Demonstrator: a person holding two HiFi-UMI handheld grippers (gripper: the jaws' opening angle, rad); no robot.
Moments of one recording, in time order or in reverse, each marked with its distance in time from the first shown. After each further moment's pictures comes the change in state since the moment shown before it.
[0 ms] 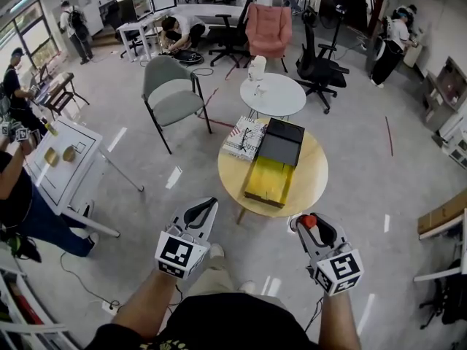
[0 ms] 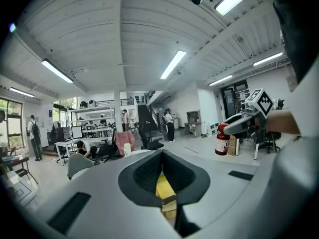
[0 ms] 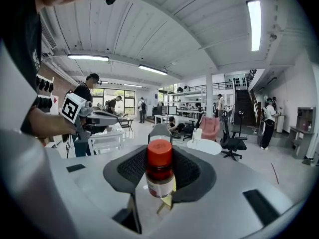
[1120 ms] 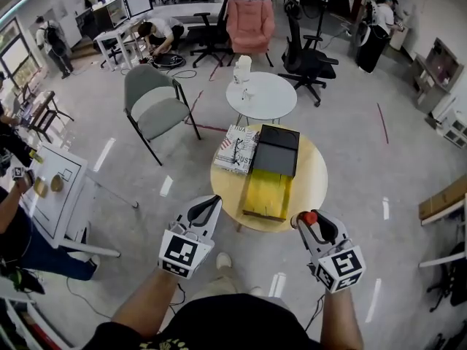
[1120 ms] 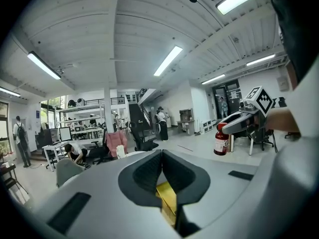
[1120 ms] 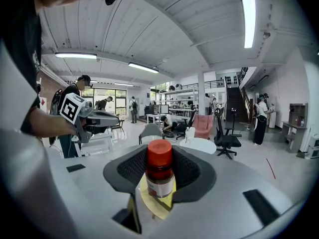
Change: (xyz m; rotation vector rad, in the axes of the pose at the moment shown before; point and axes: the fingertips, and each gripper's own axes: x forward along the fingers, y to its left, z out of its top) left arm 0.108 0.058 0.011 0.042 0.004 -0.111; right arm 0.084 -0.058 0.017 0.051 0.009 -0.081
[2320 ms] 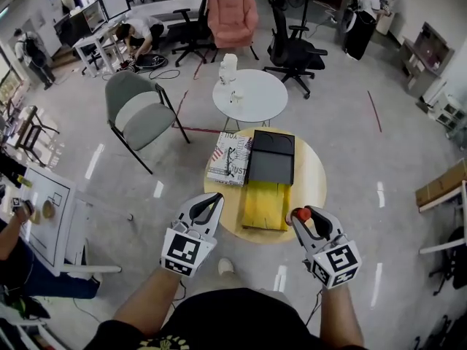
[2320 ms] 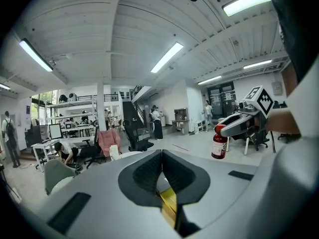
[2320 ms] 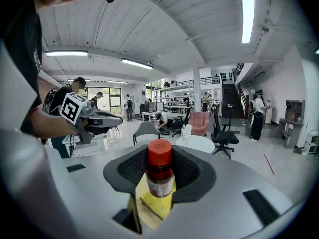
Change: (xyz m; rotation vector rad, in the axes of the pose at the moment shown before) left arm 0.086 0.054 0.000 -0.004 0.015 -0.092; right arm 0.080 -0.035 0.018 0.044 0.038 -0.052
